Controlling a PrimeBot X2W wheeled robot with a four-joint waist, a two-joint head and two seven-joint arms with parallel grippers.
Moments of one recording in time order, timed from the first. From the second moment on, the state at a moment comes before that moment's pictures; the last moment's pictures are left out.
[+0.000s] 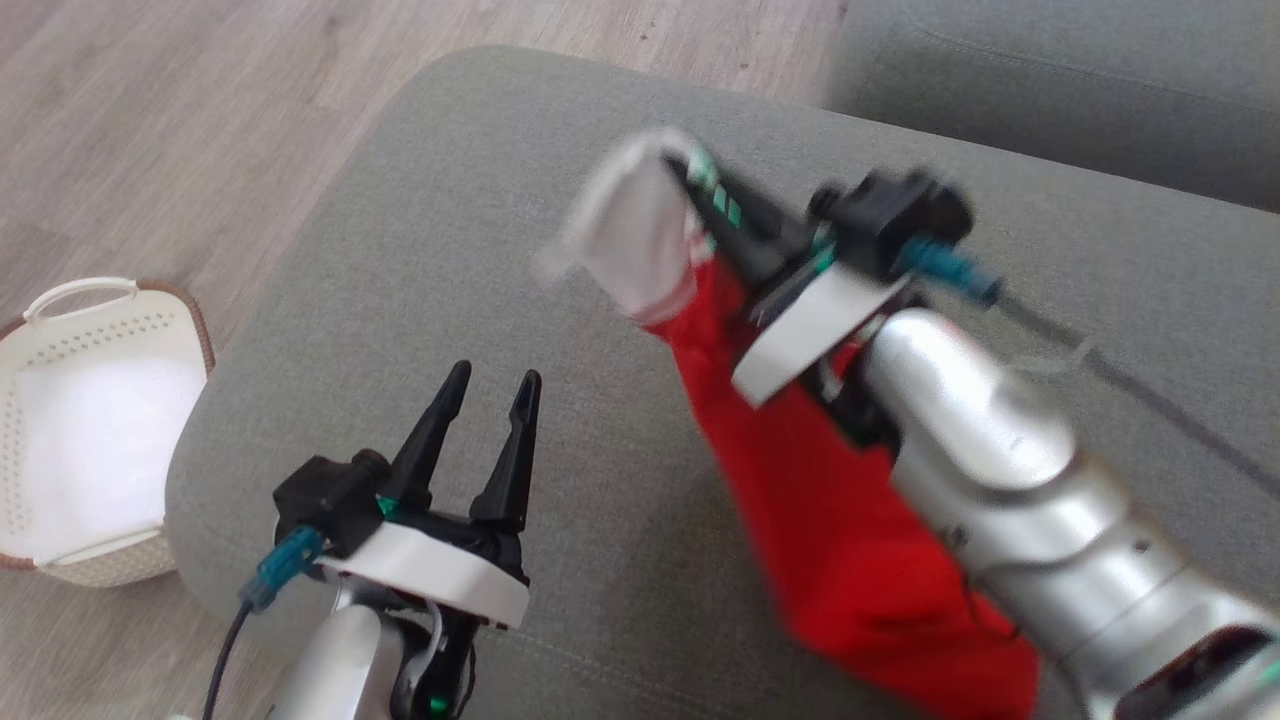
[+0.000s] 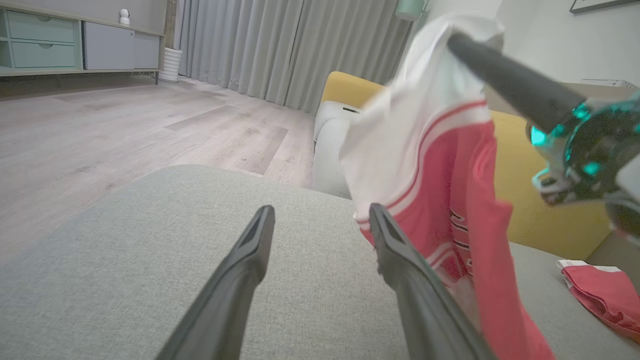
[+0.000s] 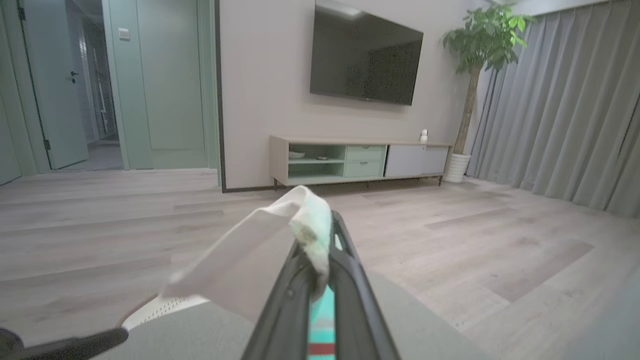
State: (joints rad) left arm -0.12 0.05 -0.32 0.19 -0.35 -0.12 -0.26; right arm -0.76 -0.10 0.73 0.57 0.40 0.12 -0.23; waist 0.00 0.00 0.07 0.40
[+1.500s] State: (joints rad) left arm -0.17 0.05 -0.29 0.17 -0.39 -0.11 -0.26; right arm -1.05 -0.32 0.55 1.07 0.35 0.12 -0.23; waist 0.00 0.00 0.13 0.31
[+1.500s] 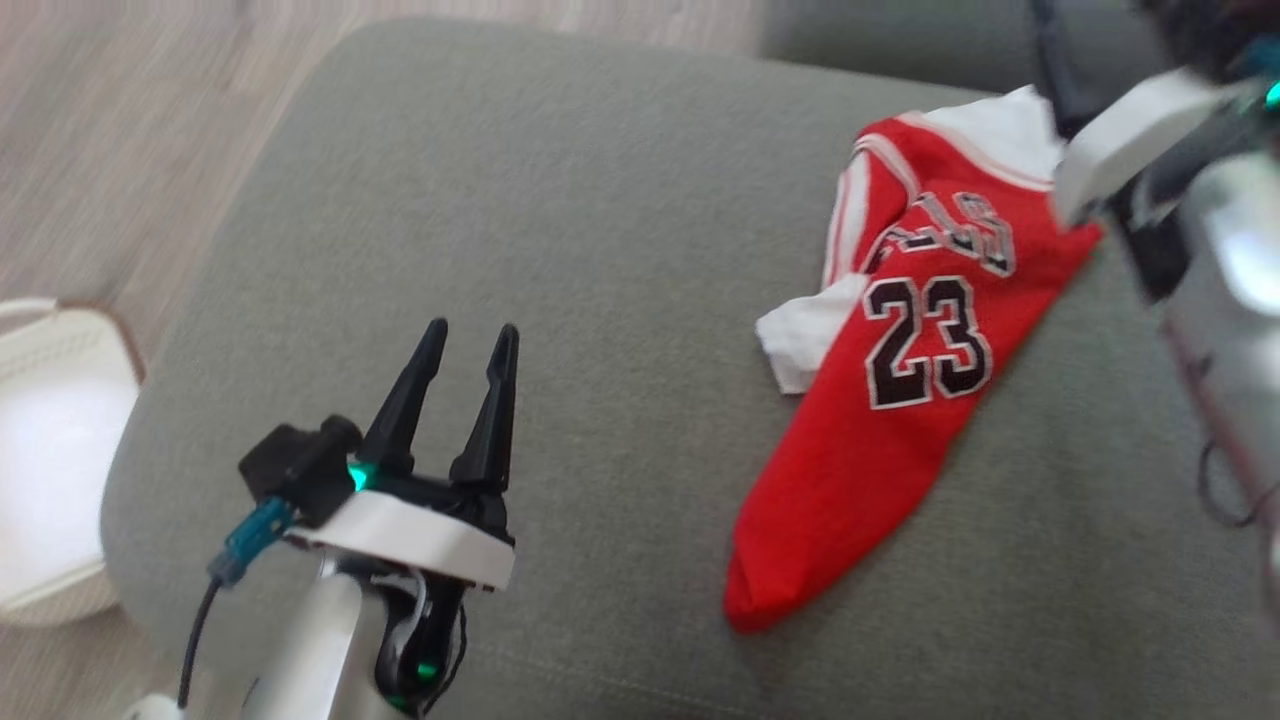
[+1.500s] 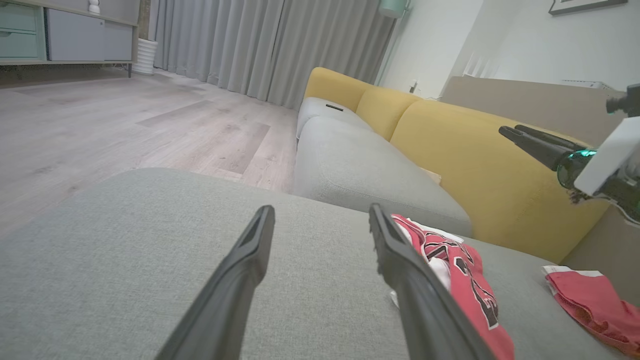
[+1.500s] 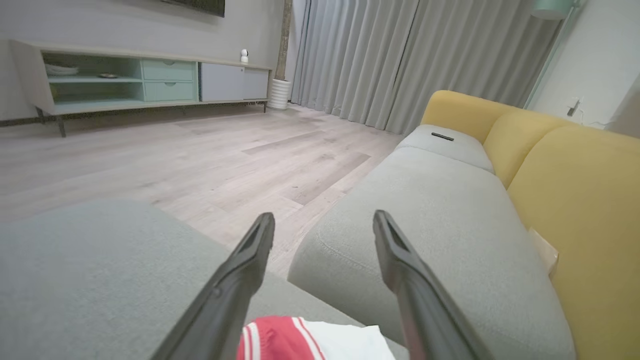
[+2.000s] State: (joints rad) left arm -0.11 0.05 -0.24 0.17 -0.38 -0.10 -0.26; right arm -0.52 -0.21 0.31 0.70 0.35 0.12 -0.25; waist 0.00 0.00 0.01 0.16
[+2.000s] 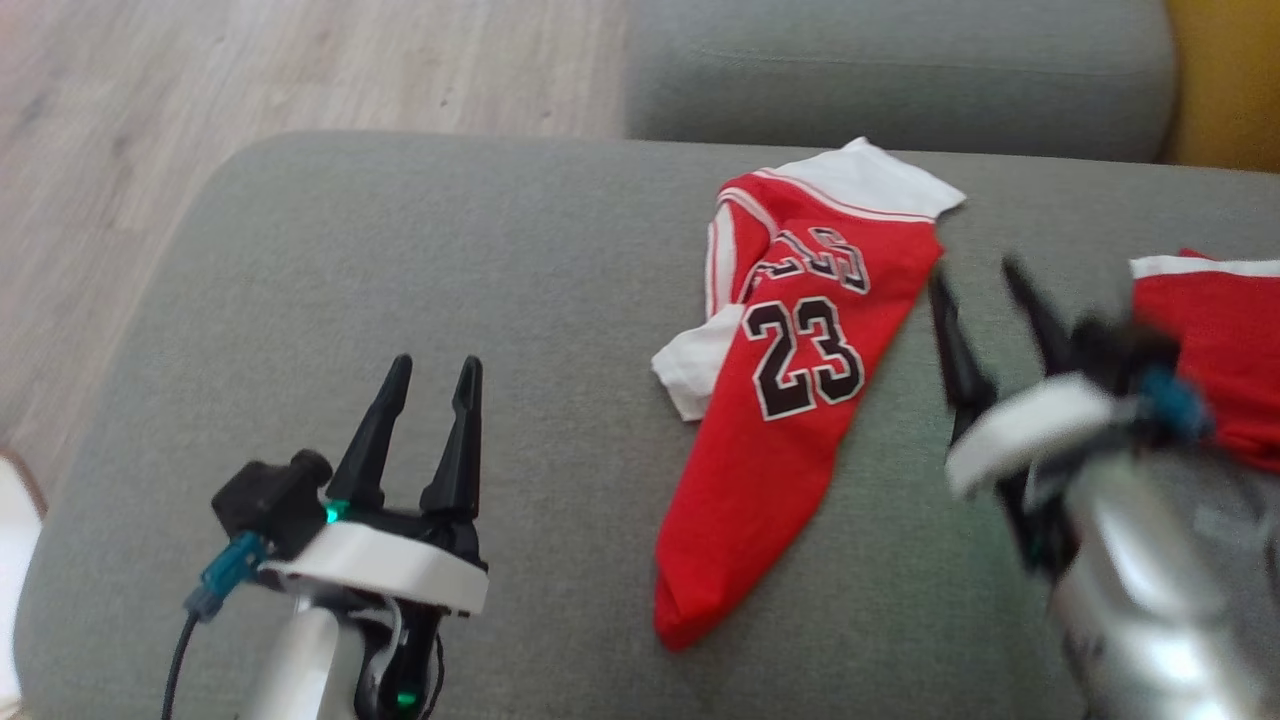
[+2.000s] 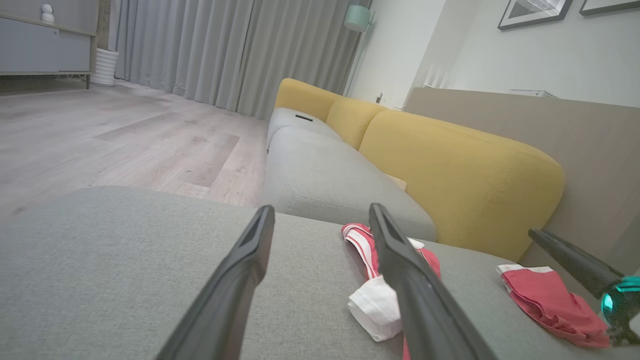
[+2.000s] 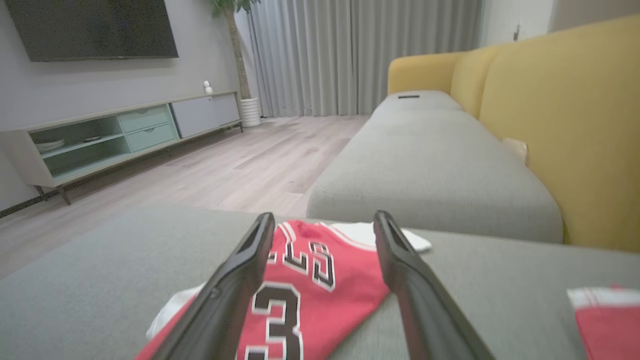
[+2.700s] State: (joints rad) left arm -0.28 0.04 -0.34 0.43 -0.40 -0.12 -0.24; right arm -0.17 -0.06 0.10 0.28 0.17 0.12 -0.11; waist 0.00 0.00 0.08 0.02
